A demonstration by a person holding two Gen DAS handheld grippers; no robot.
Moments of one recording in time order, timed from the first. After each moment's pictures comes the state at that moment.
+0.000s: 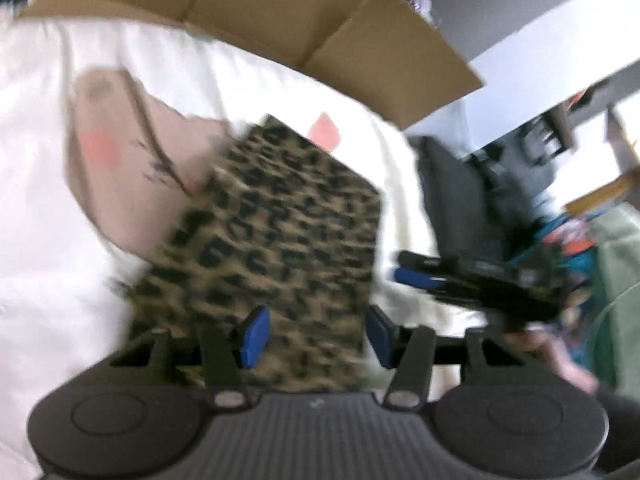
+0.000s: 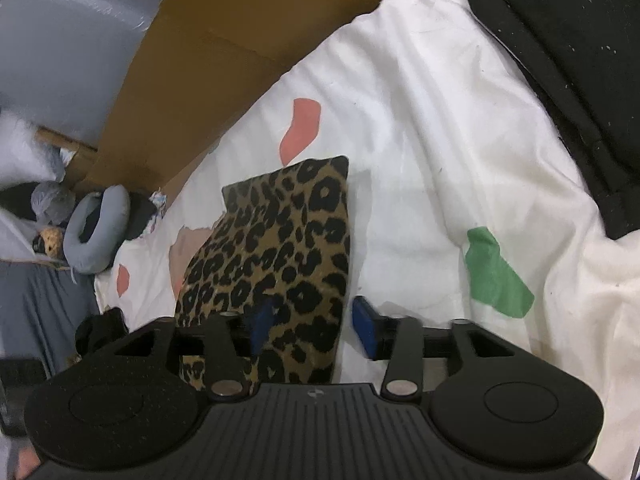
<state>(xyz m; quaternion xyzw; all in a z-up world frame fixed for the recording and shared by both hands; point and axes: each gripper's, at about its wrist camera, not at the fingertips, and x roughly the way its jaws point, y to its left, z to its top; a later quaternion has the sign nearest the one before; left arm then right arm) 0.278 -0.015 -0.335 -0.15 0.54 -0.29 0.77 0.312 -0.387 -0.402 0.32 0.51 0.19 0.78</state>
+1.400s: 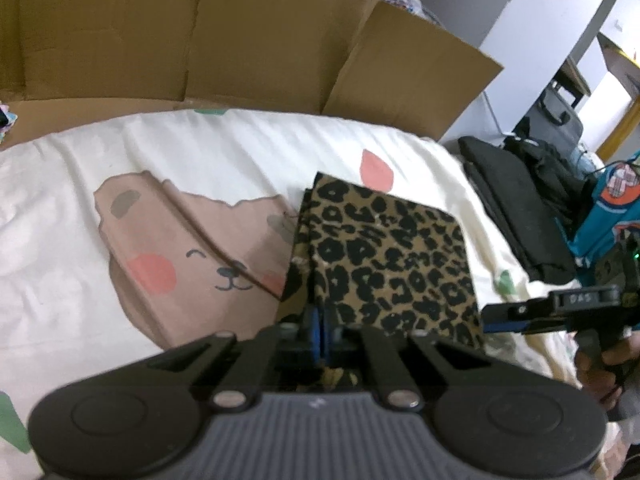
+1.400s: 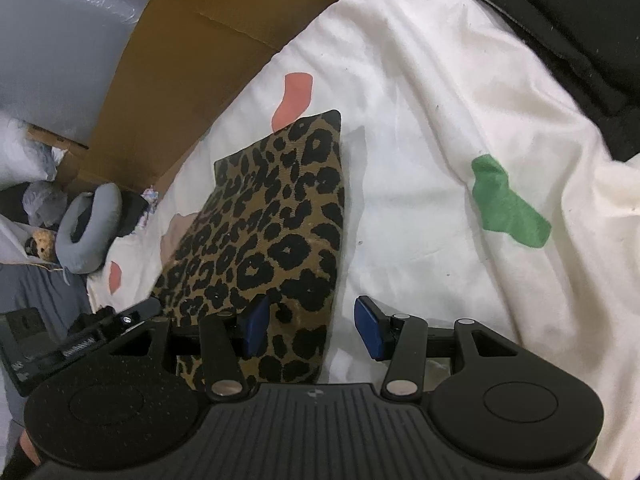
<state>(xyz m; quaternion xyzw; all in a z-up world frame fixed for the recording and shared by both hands) 0.316 -0.007 -0.357 -0.03 0.47 -0.30 0.83 0.285 -0.371 -0.416 0.34 0.51 0.17 0.77</state>
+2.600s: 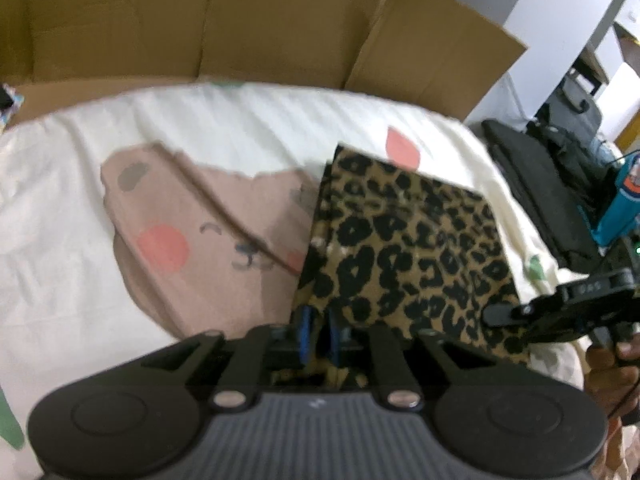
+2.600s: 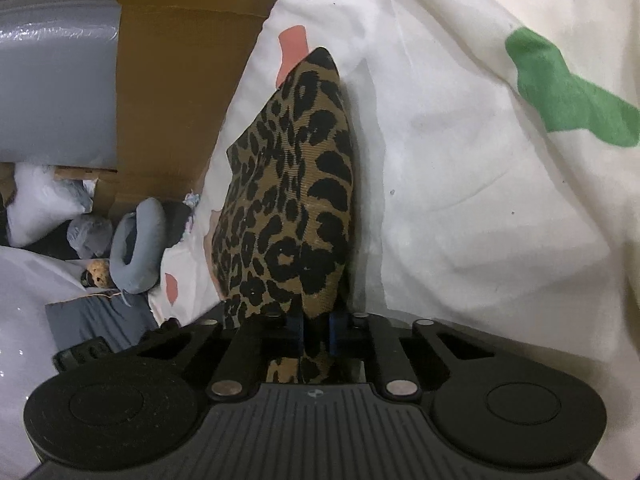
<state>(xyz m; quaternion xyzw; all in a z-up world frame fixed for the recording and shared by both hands) 0.317 -0.008 -0.368 -0.03 0.47 -0.27 0.84 0.296 -0.356 -0.450 0.45 0.52 0.21 0.69</state>
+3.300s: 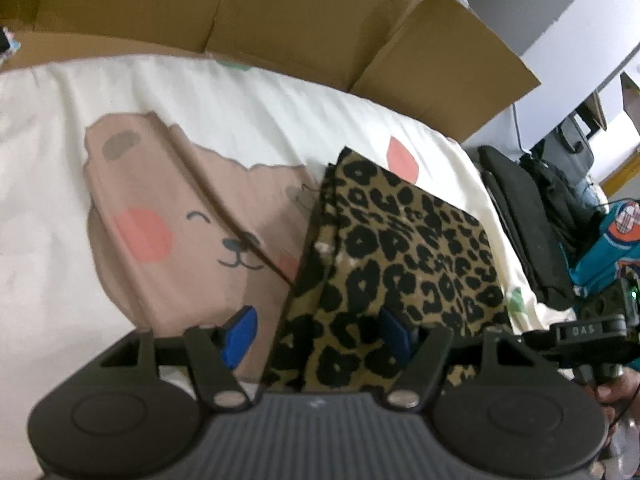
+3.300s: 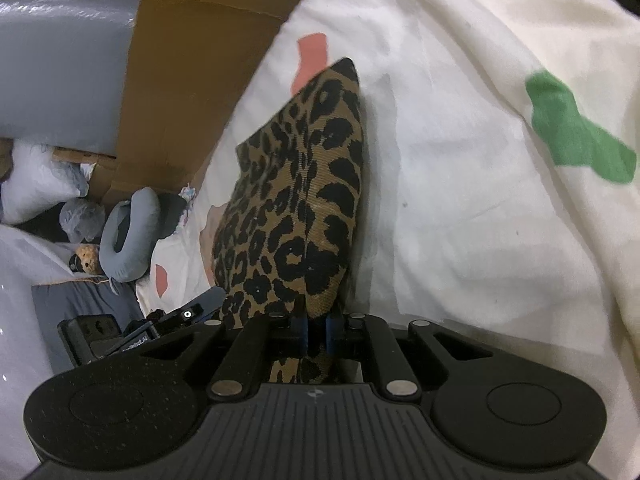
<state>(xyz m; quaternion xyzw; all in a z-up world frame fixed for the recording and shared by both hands) 0.337 -0.003 -0.400 -0.12 0.50 -0.29 0.81 0.294 -0.360 -0.431 0.41 0.51 0.22 0.72</state>
